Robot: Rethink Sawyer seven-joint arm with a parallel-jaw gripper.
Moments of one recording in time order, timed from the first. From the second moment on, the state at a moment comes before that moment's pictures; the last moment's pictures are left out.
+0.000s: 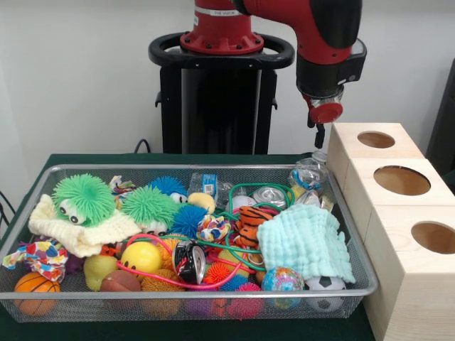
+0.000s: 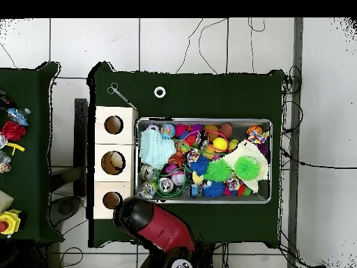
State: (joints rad) arm 0.13 -0.67 -0.22 2.15 0.55 0.51 2.62
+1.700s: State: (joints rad) arm 0.14 -0.65 -0.25 2.15 0.55 0.31 2.62
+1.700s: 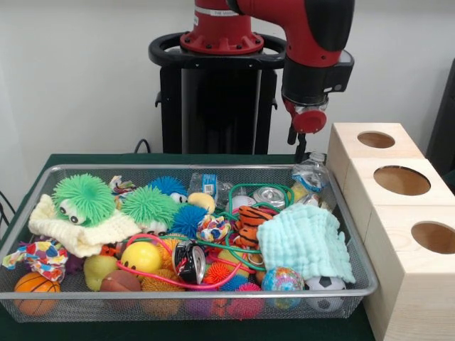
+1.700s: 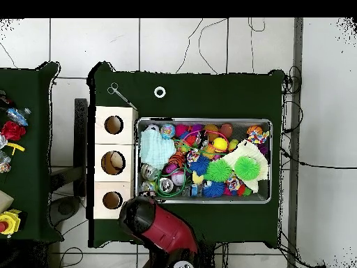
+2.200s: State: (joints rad) arm 0.22 -0.71 -0.34 2.12 0.55 0.44 2.62
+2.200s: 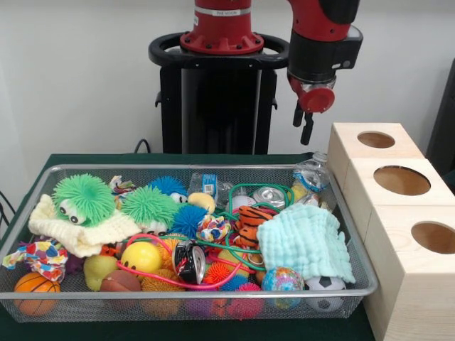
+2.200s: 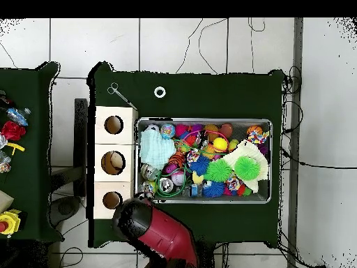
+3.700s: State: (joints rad) arm 0.23 -0.67 -0.35 2.08 0.56 0.39 2.62
